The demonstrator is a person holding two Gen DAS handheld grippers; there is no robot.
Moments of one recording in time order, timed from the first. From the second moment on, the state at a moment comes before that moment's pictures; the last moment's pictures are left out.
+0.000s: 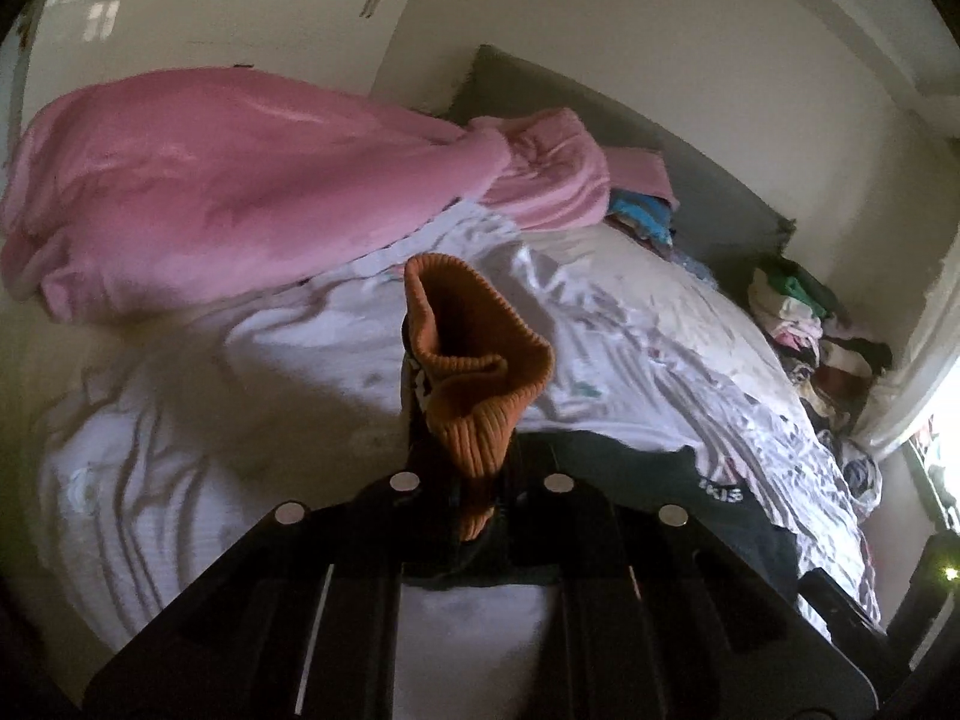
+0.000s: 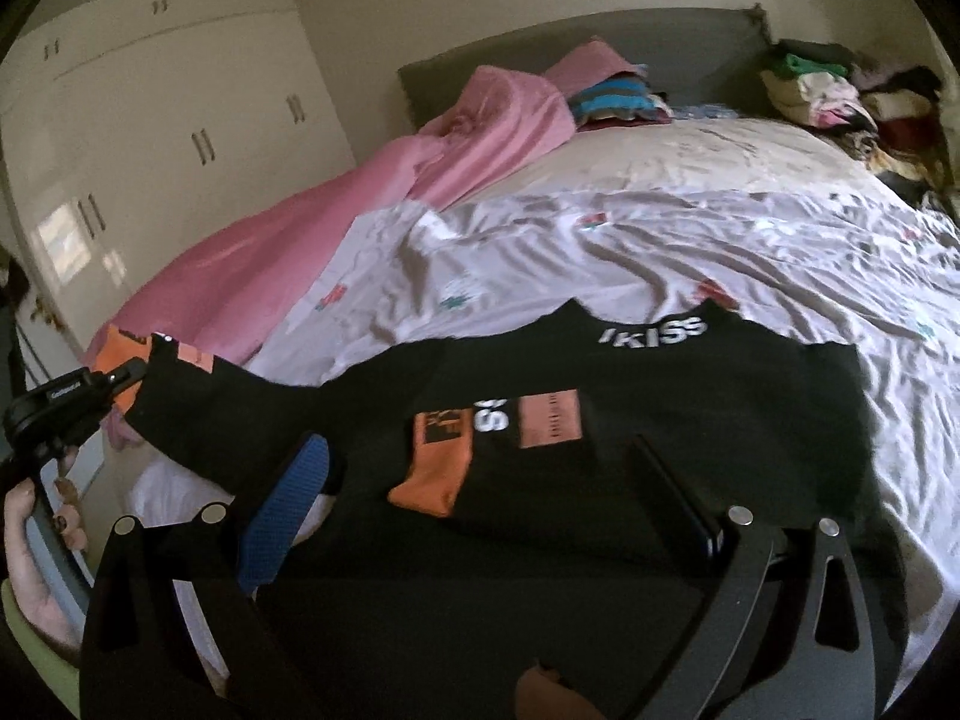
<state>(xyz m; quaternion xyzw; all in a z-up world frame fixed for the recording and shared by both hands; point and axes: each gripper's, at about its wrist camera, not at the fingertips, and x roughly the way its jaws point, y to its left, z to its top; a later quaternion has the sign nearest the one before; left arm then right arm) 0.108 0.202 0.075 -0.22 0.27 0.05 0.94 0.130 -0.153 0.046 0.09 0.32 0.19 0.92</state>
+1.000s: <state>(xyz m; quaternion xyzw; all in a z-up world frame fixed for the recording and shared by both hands) 0.154 0.033 0.083 -0.14 0.30 -0.08 0.94 0.103 -0.297 0.033 0.17 0.31 0.10 0.93</state>
